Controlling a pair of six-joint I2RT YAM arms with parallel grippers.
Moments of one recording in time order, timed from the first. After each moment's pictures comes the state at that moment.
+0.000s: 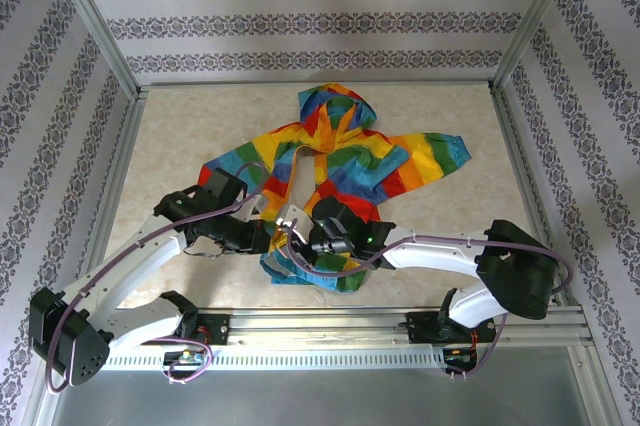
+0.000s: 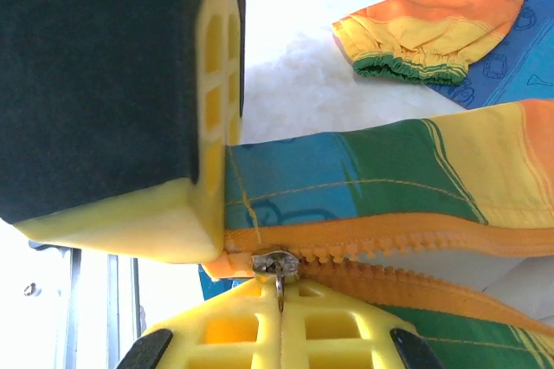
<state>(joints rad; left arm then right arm) -0.52 1.08 0.88 -0.98 0.53 -0.47 1.04 1.46 0.75 0.16 -0.32 0.06</state>
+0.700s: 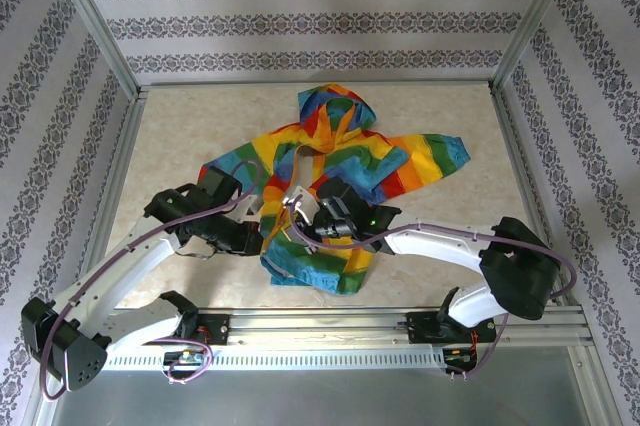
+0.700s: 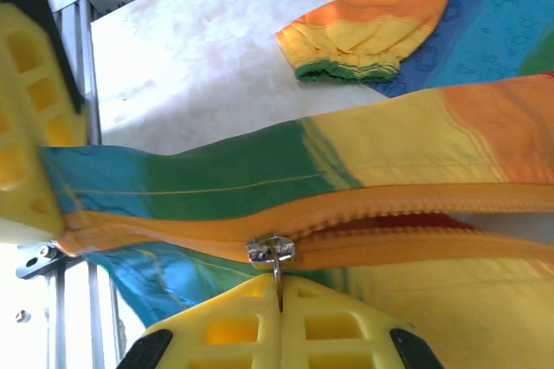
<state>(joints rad) -0.52 1.04 0.94 -1.13 0.47 -0.38 0.93 1.46 0.83 0.03 -0.36 0.09</state>
